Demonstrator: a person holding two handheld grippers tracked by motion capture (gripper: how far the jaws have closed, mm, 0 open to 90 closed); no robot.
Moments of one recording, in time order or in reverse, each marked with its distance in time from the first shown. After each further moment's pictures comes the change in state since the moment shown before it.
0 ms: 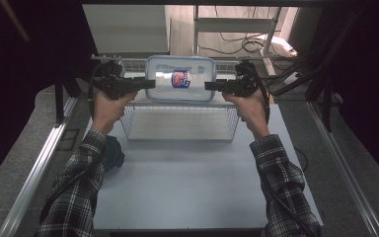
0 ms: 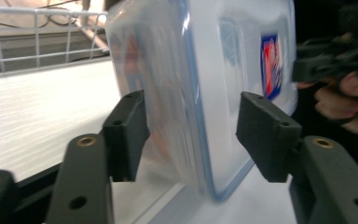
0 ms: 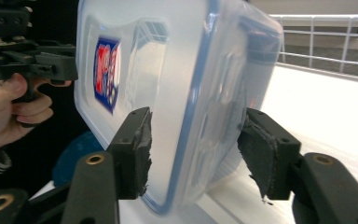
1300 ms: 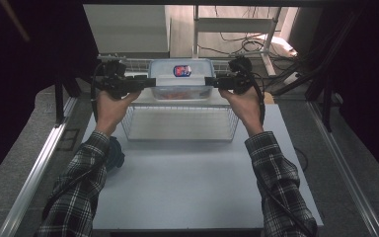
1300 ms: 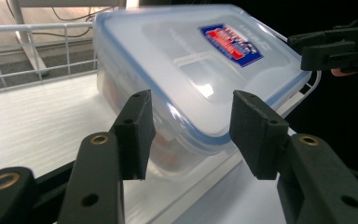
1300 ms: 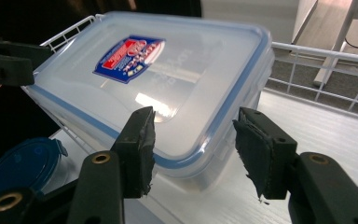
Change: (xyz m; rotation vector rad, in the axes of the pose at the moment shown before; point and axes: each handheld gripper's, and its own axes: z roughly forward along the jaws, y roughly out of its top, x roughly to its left) left arm -0.019 0.006 -0.001 -0.013 0.130 0.032; right arm 0.013 0.011 0.007 -0.015 -0.196 -0.076
